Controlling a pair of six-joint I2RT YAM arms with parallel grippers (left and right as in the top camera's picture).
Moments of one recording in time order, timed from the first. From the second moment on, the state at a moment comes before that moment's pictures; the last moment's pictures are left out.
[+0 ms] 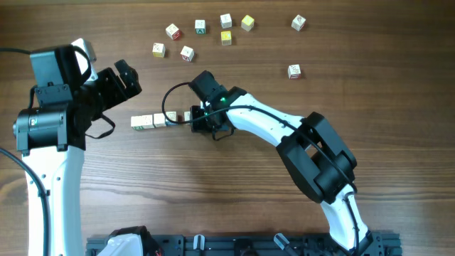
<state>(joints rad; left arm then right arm) 0.12 1.26 1.37 -0.96 0.15 -0.36 0.75 2.20 1.54 -0.51 -0.28 0.70</state>
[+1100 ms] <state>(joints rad) 0.12 1.26 1.37 -0.96 0.15 -0.36 0.75 2.20 1.54 -0.45 -0.25 0.69</state>
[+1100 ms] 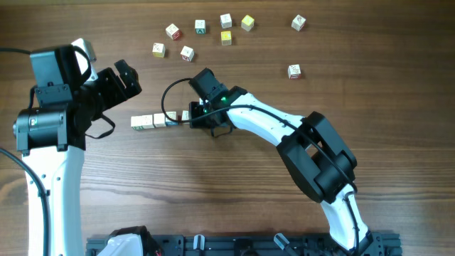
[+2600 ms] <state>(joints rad) 0.12 1.26 1.37 -0.96 0.15 -0.36 0.75 2.20 1.54 -0.35 -0.30 0.67</state>
